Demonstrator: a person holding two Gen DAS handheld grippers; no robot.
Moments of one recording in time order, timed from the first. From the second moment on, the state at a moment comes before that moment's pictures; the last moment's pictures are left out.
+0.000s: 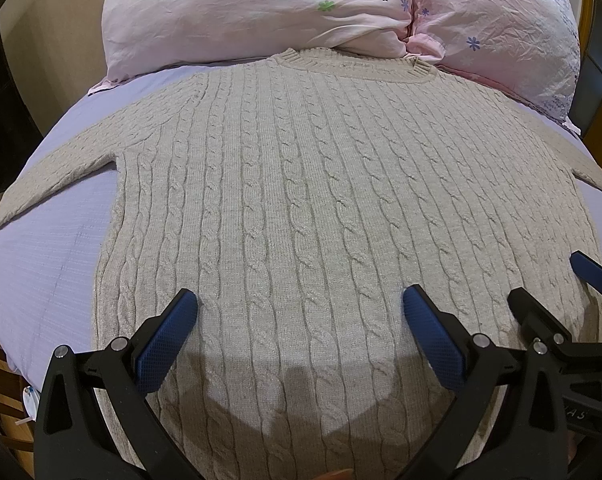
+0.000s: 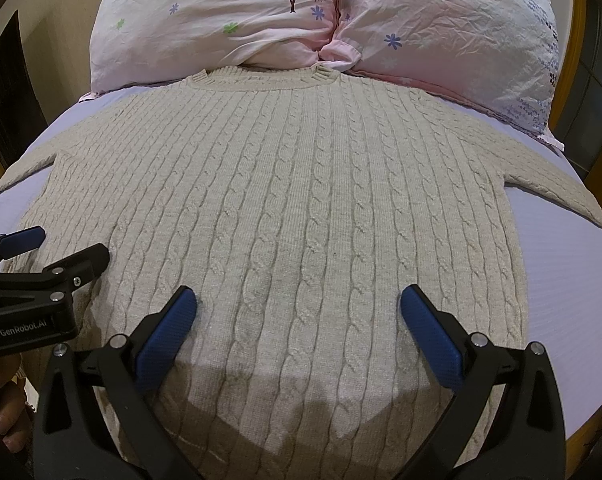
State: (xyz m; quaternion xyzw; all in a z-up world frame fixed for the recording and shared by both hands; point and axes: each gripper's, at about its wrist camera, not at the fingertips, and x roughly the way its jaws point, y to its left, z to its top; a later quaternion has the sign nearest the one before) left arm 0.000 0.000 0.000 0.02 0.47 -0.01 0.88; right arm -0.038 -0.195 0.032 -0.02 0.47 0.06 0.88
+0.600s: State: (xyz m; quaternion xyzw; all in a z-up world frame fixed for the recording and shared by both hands) left arm 0.001 -0.003 -0.002 0.02 0.47 -0.01 0.88; right arm -0.036 -0.197 0.029 -0.02 0.47 0.06 0.88
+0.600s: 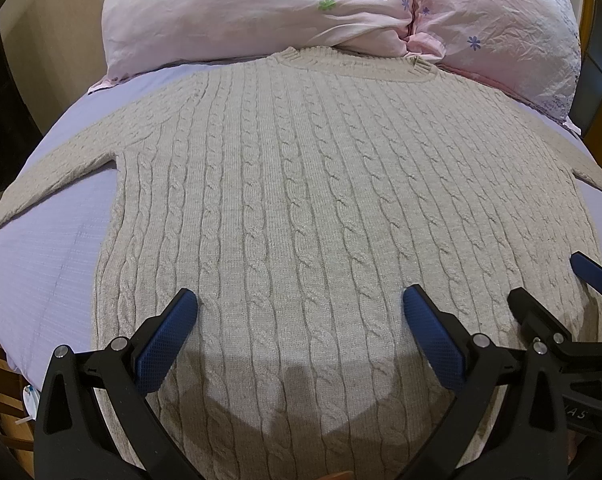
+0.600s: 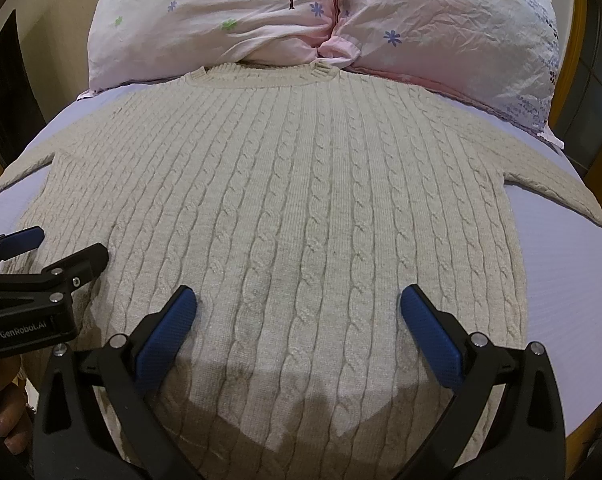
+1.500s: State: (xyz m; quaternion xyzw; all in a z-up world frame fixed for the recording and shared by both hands) left arm 0.008 -0.001 0.001 0.03 0.50 -0.03 0.87; right arm -0.036 -0.199 0.030 -0.02 0.49 0.07 0.87
